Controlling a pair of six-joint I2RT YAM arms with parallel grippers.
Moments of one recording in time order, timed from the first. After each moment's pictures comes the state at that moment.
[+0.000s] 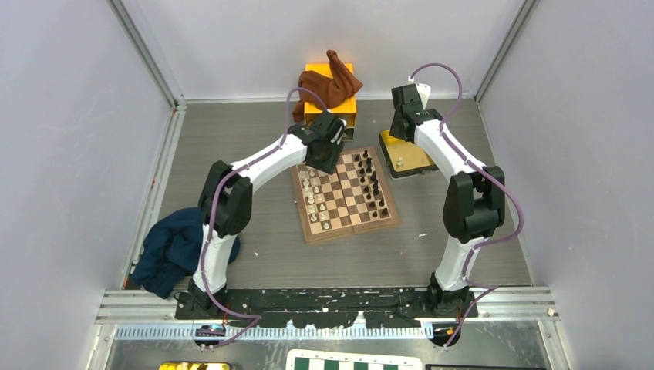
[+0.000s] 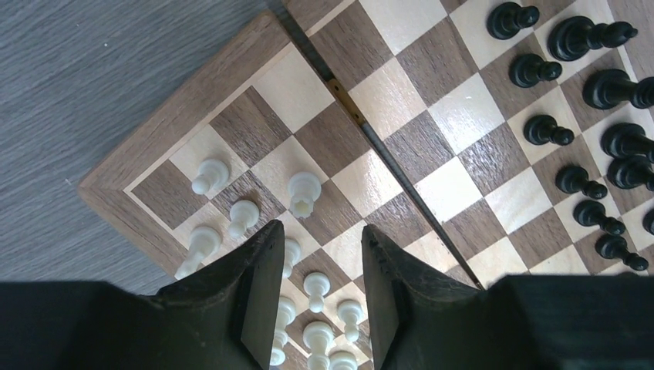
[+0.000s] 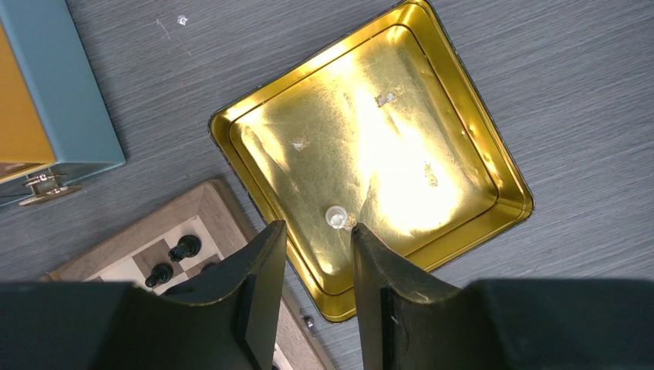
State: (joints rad) left arm -0.68 2.12 1.82 -0.73 -0.09 -0.22; right arm 0.24 1.84 1.57 -0.55 0.39 0.40
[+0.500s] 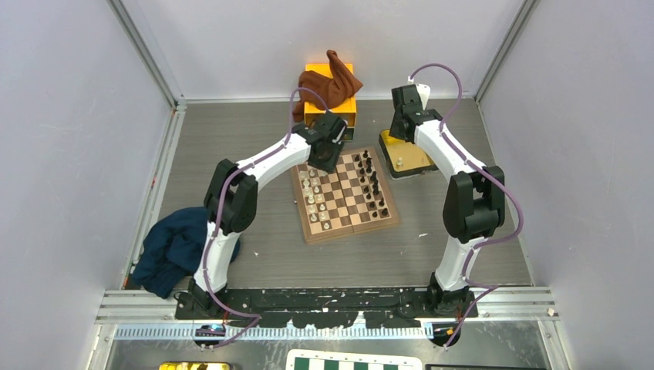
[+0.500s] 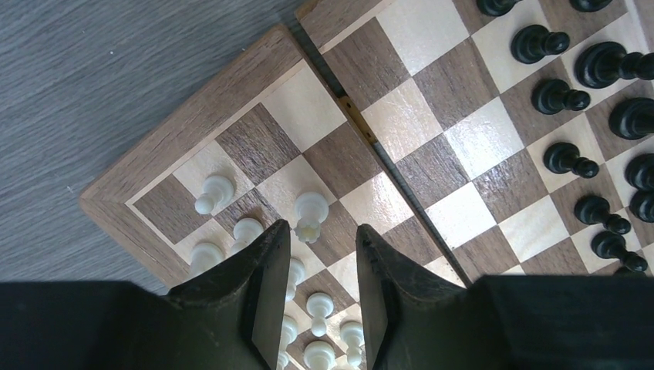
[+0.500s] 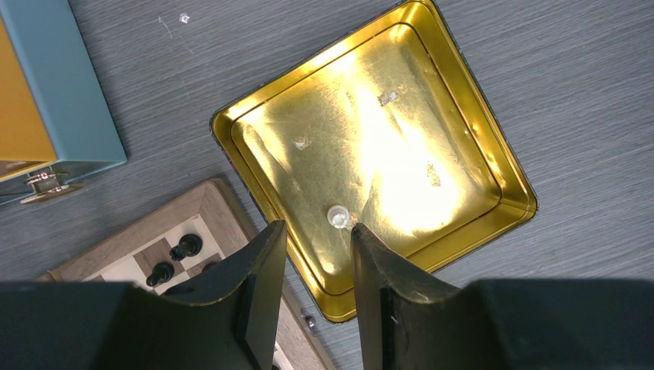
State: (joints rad) left arm -0.68 2.18 1.88 -0.74 -0.13 -0.24; right arm 0.23 1.84 1.57 -0.55 0.39 0.40
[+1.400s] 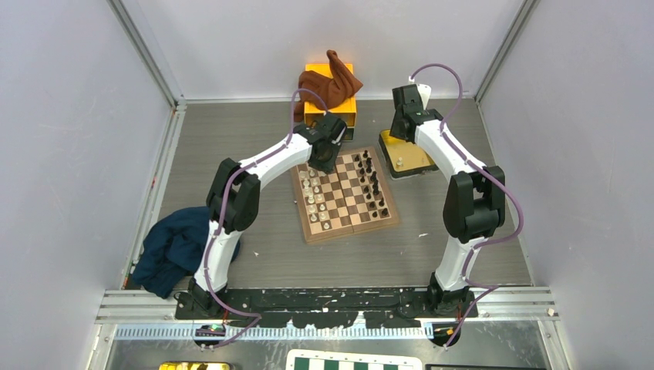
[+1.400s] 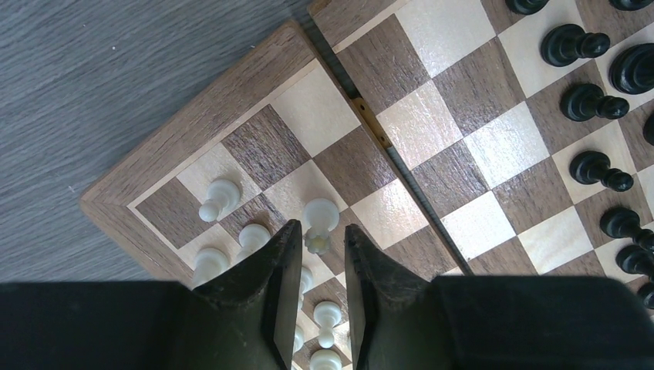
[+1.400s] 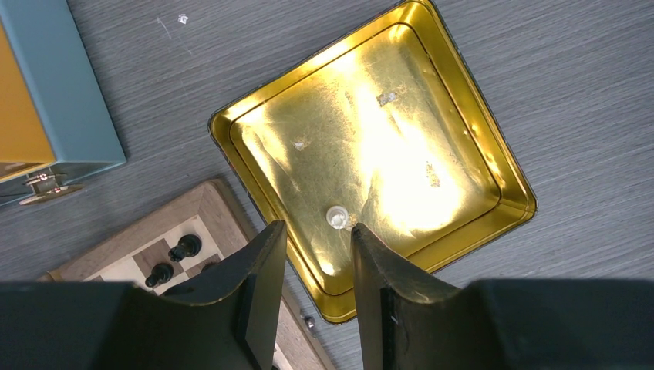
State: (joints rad) left arm -0.67 2.20 1.90 -0.76 -0.15 -0.24; right arm 0.23 1.84 1.57 -0.55 0.38 0.40
